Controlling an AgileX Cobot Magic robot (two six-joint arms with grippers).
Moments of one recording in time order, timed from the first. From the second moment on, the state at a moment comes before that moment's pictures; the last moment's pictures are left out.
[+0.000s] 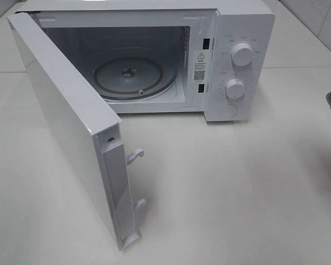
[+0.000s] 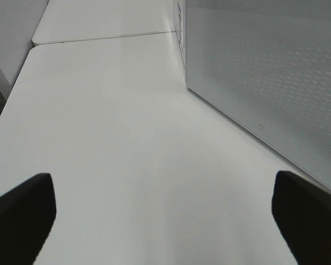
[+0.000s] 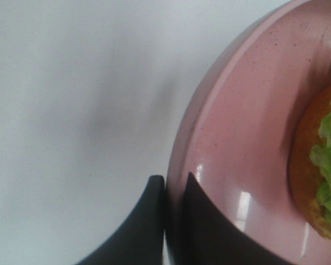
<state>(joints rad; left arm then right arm) 0.03 0.00 -0.50 -0.13 1.04 0.17 0.25 1.29 -0.56 -0.87 0.66 0.53</state>
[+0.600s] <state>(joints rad) 0.03 0.00 -0.50 -0.13 1.04 0.17 0.10 1.55 -0.56 -1.06 0.51 0.76</state>
